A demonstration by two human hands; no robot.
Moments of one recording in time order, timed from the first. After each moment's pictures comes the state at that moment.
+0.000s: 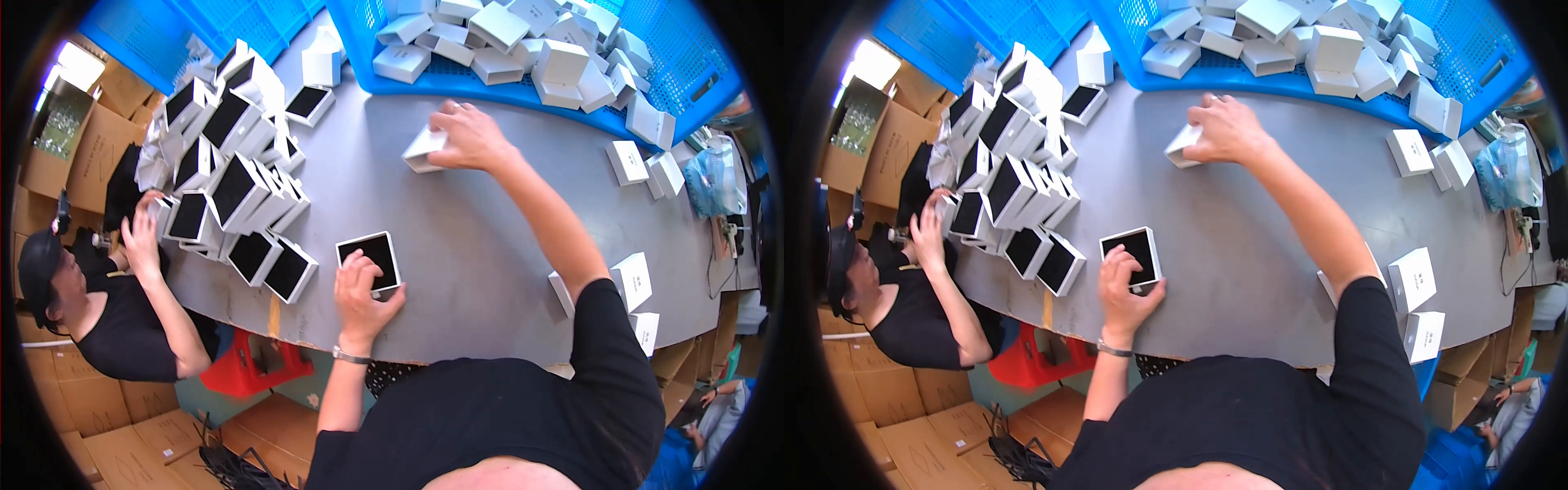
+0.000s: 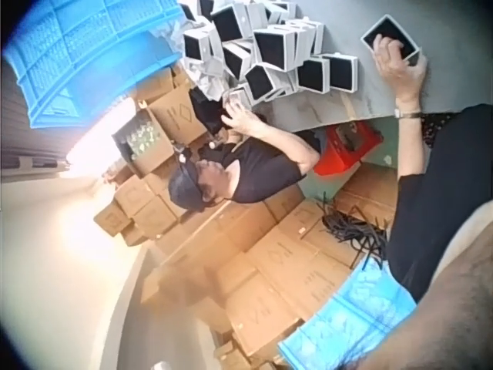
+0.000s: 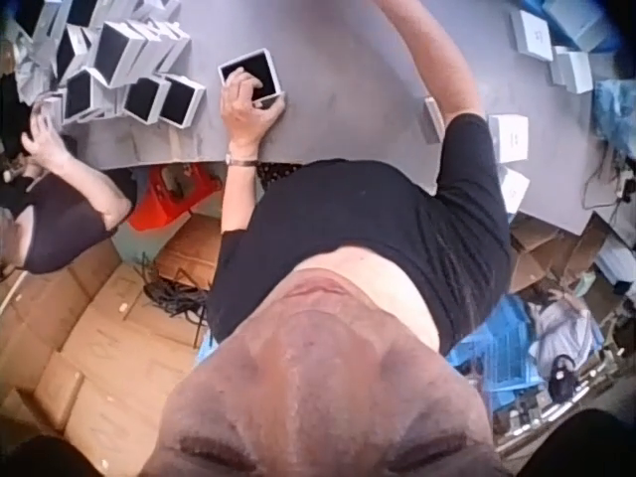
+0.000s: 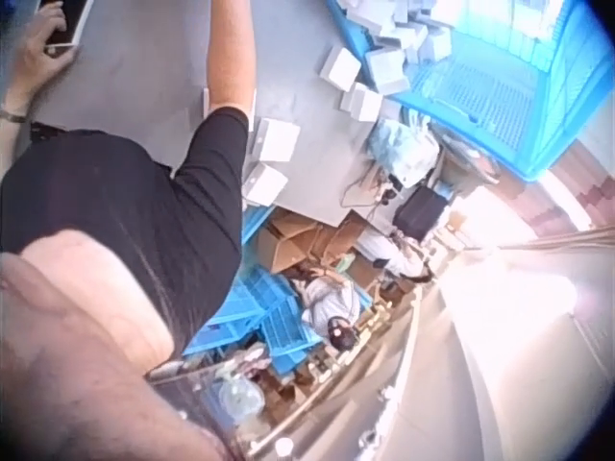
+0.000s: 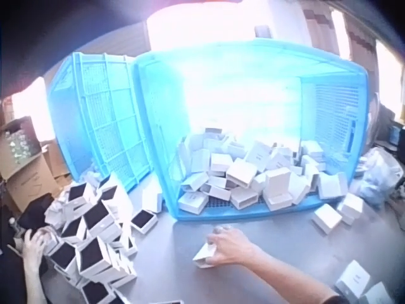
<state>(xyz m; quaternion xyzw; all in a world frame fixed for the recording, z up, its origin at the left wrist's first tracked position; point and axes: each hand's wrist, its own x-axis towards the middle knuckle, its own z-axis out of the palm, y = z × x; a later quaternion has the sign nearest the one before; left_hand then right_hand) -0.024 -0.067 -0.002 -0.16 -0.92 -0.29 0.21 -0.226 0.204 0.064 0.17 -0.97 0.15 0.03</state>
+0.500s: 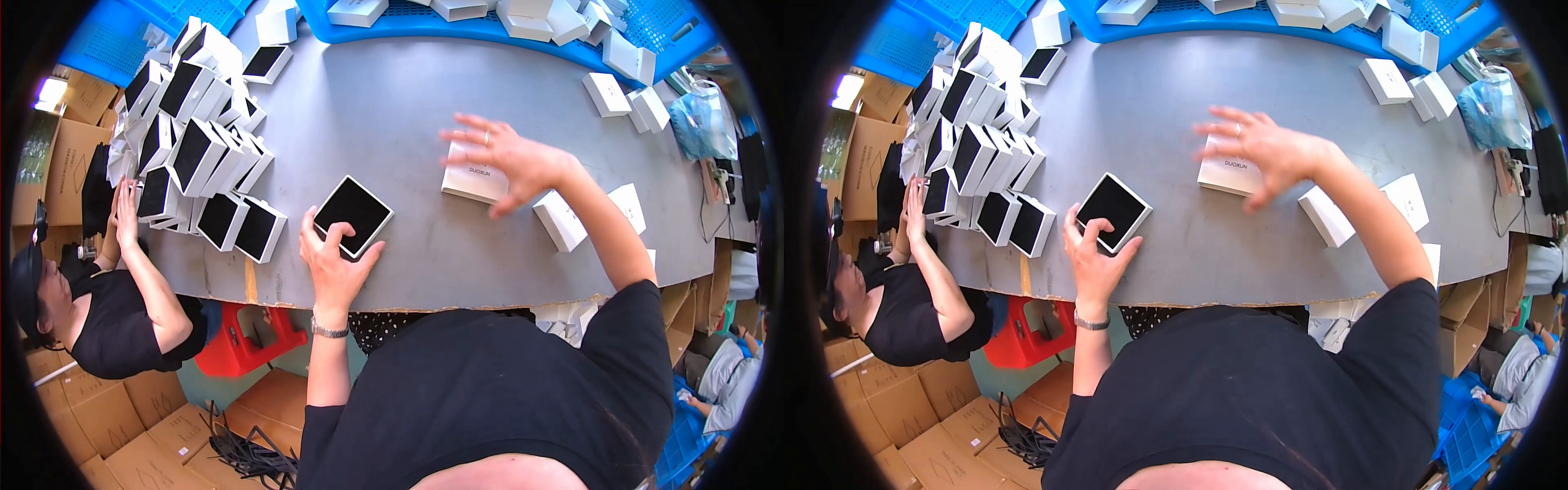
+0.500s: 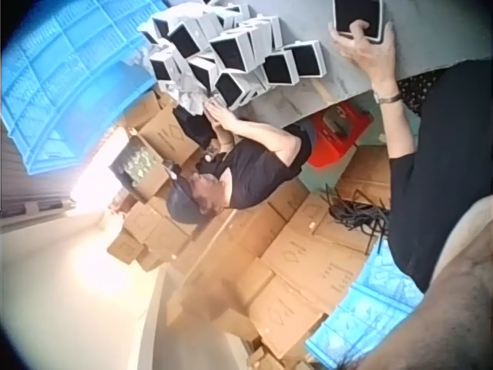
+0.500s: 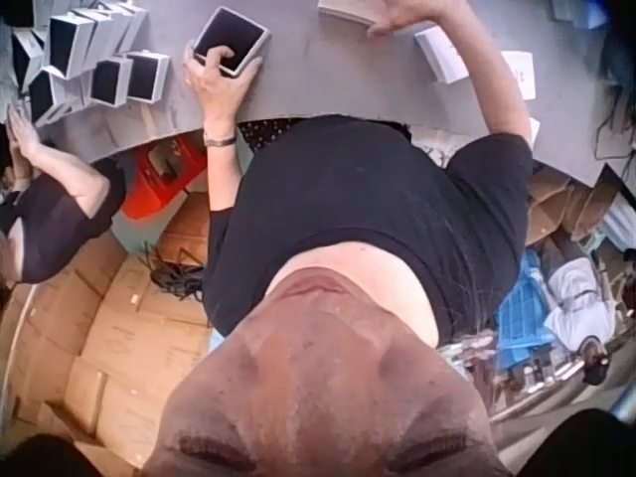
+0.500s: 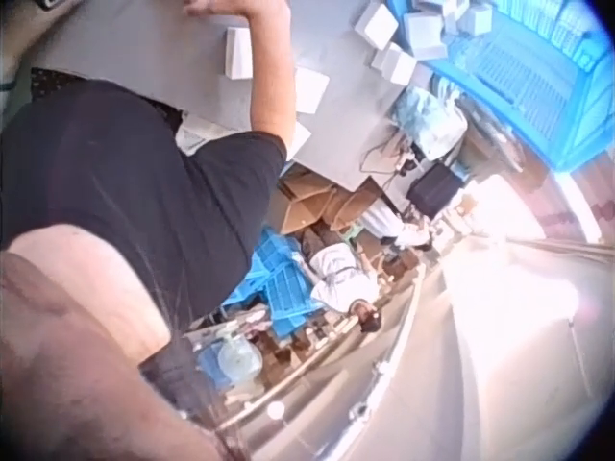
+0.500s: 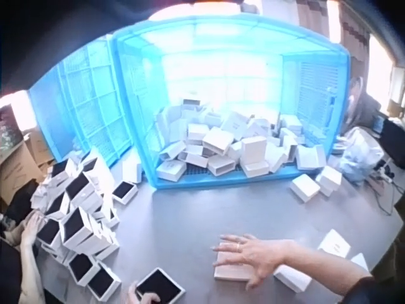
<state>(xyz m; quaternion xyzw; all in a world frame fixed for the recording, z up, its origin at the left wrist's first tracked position) -0.004 -0.069 0.009 -0.09 -0.94 -0.31 0.12 -0.089 0.285 0.072 0.40 -0.90 0.18 -0.04</state>
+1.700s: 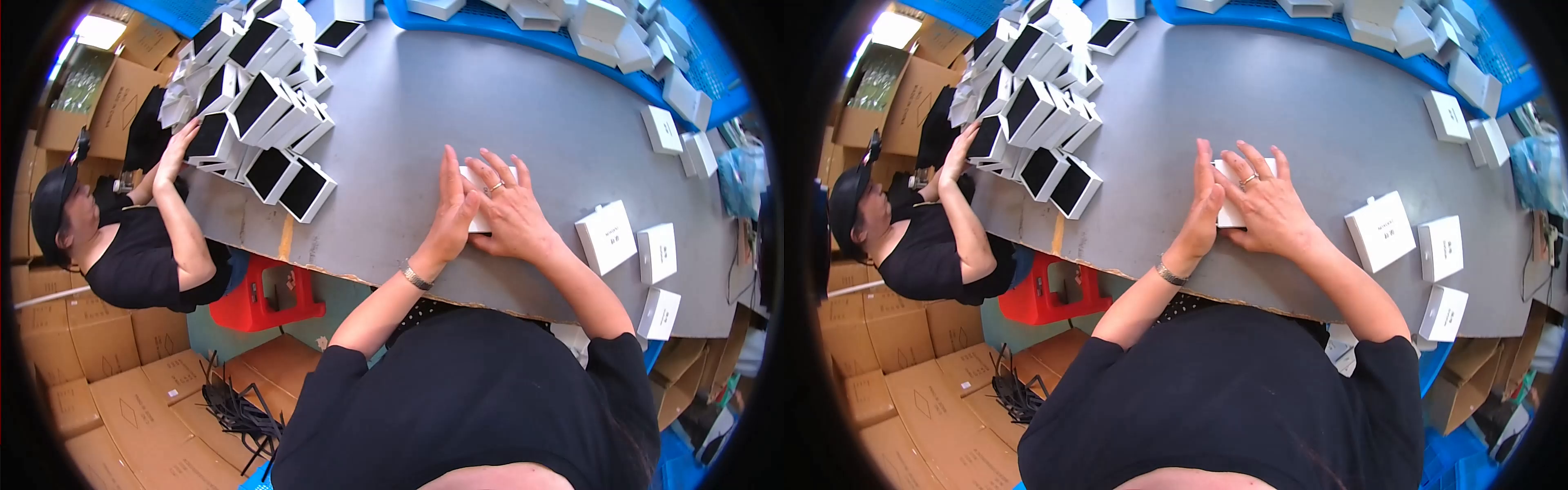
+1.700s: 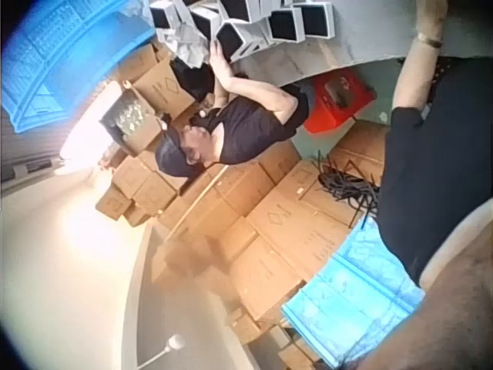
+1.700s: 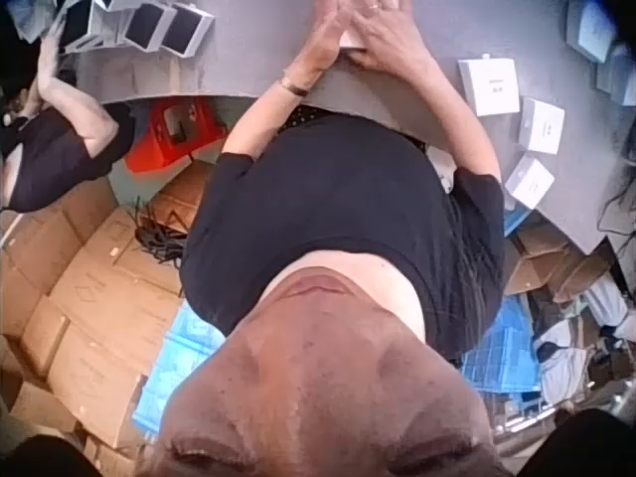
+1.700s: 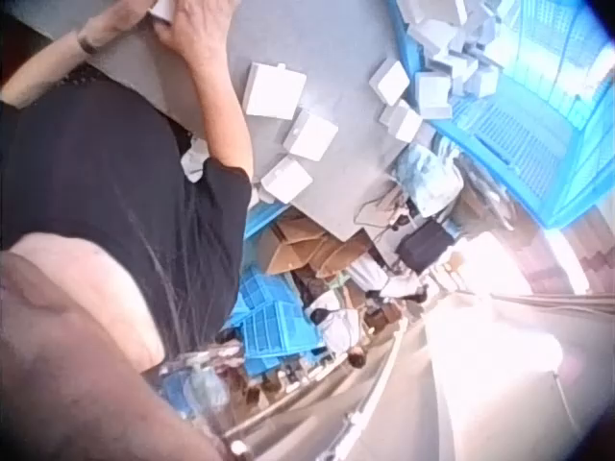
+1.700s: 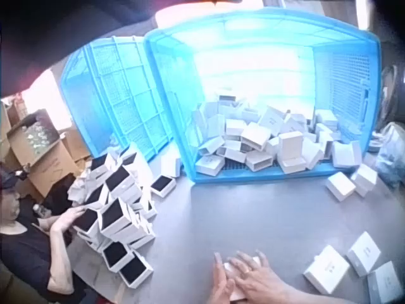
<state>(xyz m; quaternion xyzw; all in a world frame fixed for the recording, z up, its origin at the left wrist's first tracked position) -0.025 0.023 -0.005 -0.15 -0.70 -0.70 -0.07 -0.021 0.186 0.034 0.29 -0.95 0.13 0.04</state>
